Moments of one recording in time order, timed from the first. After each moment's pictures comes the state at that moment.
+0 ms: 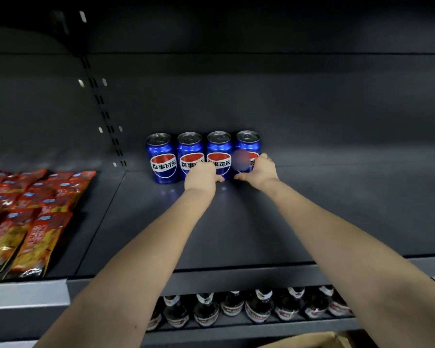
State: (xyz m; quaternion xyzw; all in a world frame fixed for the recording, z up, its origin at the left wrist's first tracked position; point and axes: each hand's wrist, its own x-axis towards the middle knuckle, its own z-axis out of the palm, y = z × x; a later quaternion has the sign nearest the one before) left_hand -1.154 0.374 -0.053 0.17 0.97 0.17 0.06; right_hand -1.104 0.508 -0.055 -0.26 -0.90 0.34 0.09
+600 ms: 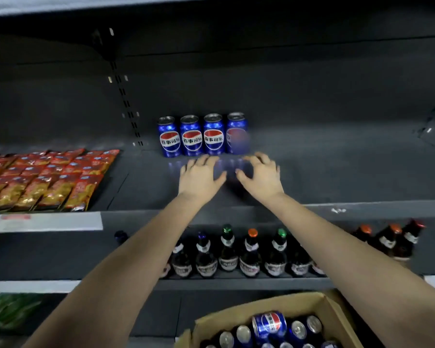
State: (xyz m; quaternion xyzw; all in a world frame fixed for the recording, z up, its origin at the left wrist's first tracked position) left_hand -1.005 0.325 -0.056 0.24 0.95 0.15 -0.12; right_hand -0.955 0.479 -0.067 -0.13 -0.94 0.24 0.19
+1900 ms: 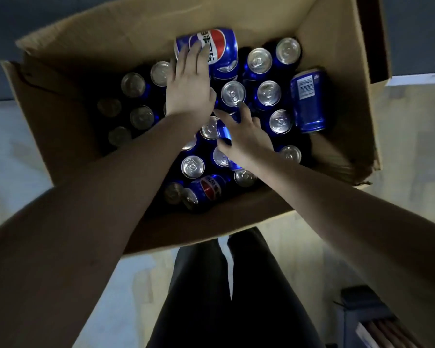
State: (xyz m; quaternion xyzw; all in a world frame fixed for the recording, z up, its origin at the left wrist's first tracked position) left_hand -0.771 0.421 -0.605 0.24 0.96 0.10 0.14; right_hand -0.658 0.513 -0.608 -0.15 -0.93 0.22 -0.26
